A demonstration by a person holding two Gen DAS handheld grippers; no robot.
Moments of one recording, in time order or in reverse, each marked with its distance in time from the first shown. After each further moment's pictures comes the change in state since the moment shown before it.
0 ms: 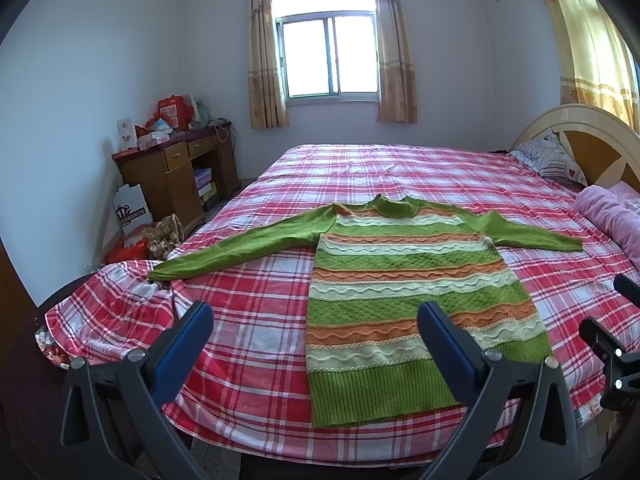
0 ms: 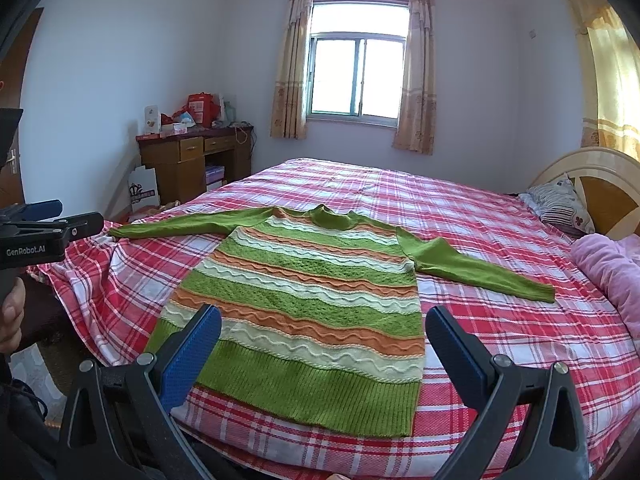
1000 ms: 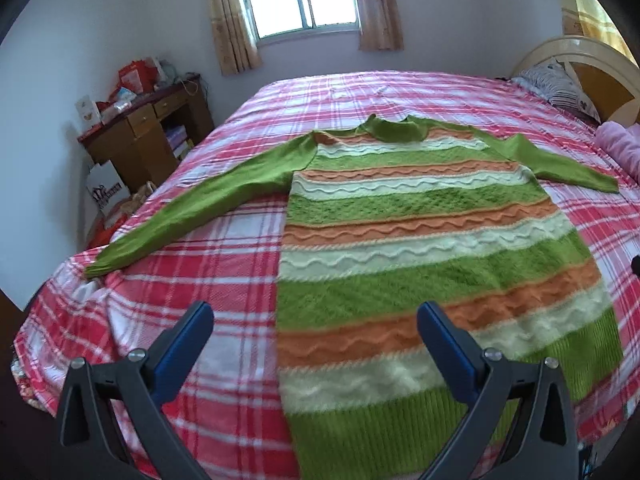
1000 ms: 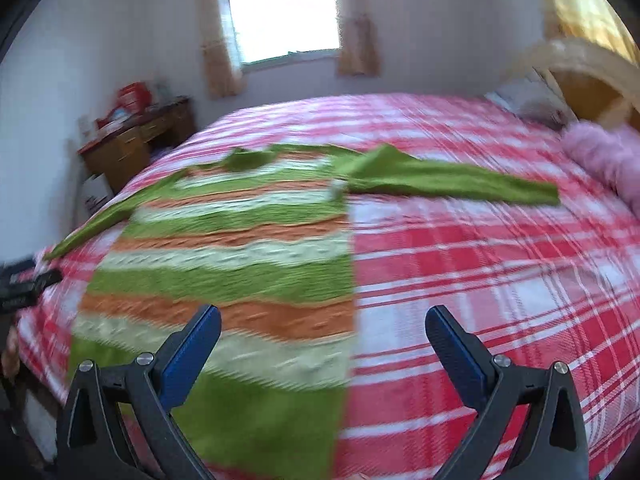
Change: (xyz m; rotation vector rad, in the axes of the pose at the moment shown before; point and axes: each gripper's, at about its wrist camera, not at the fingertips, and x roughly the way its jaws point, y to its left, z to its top) left arm 0.159 -0.033 -0.001 0.112 0.250 -0.007; right arm 0.127 -0.146 -0.042 0.300 0.235 -0.078
